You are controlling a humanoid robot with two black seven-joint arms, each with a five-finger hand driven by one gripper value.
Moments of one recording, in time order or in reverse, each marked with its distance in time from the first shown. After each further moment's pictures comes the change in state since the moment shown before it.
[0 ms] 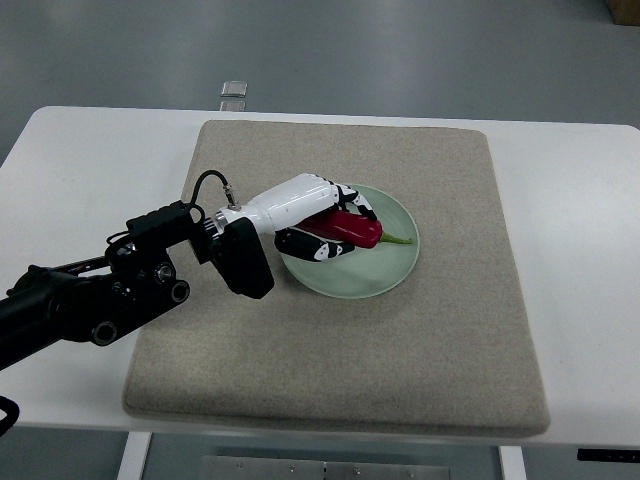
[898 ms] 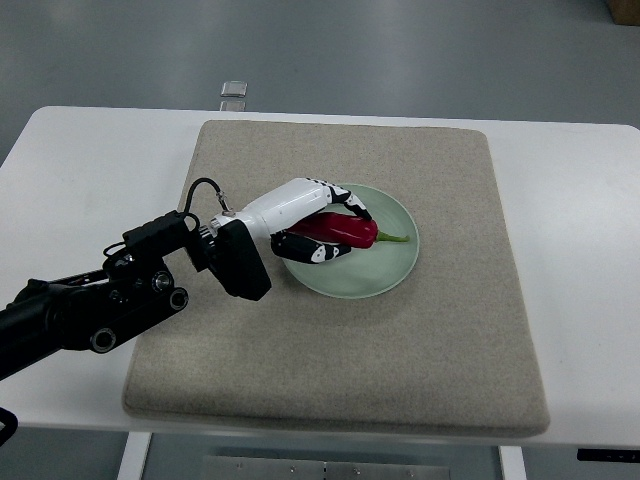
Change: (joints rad) left arm 0.036 0.000 -0.007 -0.003 -0.089 0.023 0.000; right arm 0.000 0.000 0.000 0.000 0.000 0.000 0.000
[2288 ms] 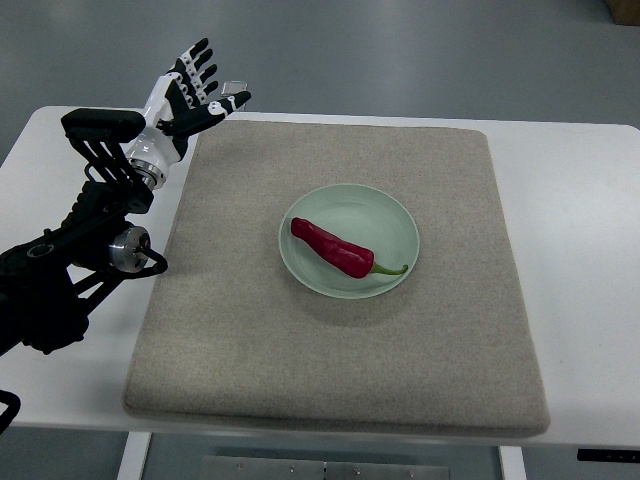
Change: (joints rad) left arm 0.004 0.009 -0.227 0.121 -1.231 -0.003 0.002; right arm 0.000 0.000 0.000 0.000 0.000 0.000 0.000
